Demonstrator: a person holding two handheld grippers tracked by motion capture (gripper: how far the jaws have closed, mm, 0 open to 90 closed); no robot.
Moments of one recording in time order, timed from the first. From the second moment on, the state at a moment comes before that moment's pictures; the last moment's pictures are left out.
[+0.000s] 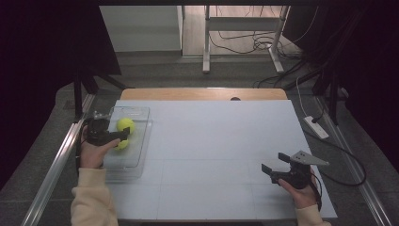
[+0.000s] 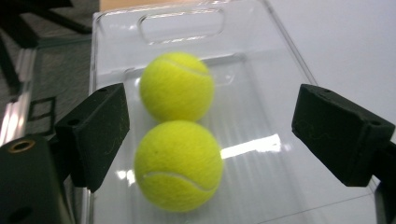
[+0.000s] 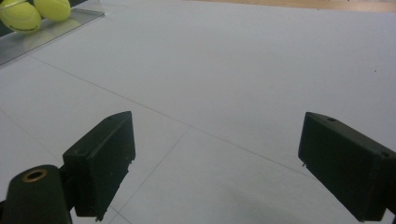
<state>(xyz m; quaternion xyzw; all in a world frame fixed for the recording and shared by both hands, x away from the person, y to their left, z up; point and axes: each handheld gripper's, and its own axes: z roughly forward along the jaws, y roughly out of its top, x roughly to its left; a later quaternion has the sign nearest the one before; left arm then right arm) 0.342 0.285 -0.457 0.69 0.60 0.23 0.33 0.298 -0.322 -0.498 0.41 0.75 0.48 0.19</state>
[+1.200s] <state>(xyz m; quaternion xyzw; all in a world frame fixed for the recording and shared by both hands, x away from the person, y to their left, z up) 0.285 0.254 -0.452 0.70 0.49 0.18 0.48 0.302 -0.332 -0.497 0.41 0.75 0.49 0.18</state>
